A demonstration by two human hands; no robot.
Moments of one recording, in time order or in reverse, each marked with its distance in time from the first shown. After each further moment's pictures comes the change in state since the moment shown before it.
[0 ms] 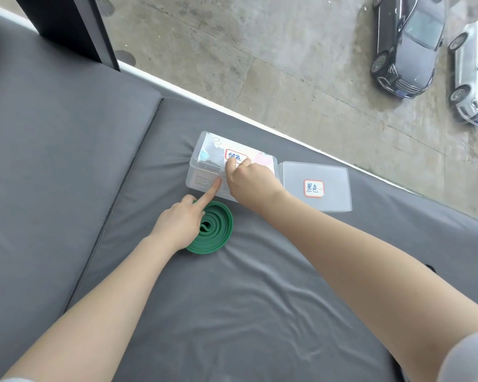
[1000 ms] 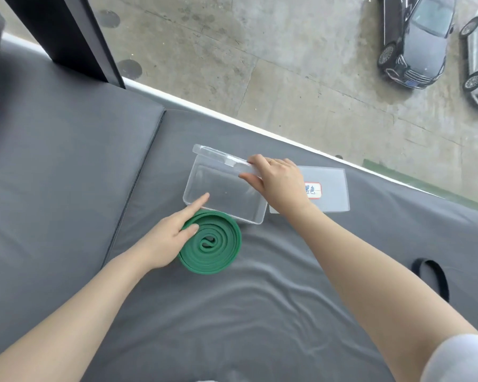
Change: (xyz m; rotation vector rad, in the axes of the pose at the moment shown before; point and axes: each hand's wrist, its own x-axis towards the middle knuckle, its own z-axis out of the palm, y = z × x) left_hand -0.048 0.000 -0.046 -0.573 -0.132 0.102; right_hand -0.016 0.032 0.038 0.679 0.675 0.170
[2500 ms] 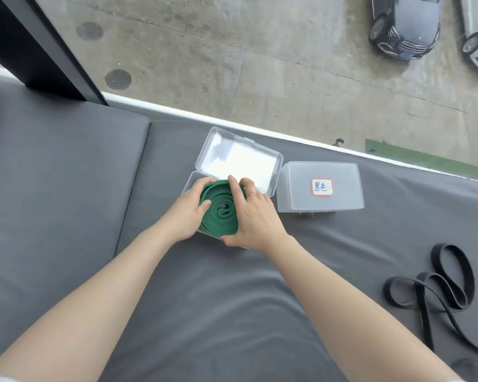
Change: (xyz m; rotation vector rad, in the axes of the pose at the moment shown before) left_hand 0.087 0.010 -0.007 0.101 0.083 -0.051; right_hand -0.035 -0.039 0.023 0.162 -0.589 0.257
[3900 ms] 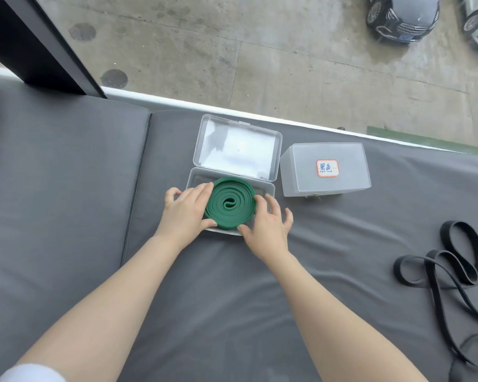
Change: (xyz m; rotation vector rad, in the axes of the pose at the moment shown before) left_hand -0.020 -0.036 0.010 0.888 0.166 0.247; right_hand -0.039 -0.018 0.042 0.224 0.045 0.471
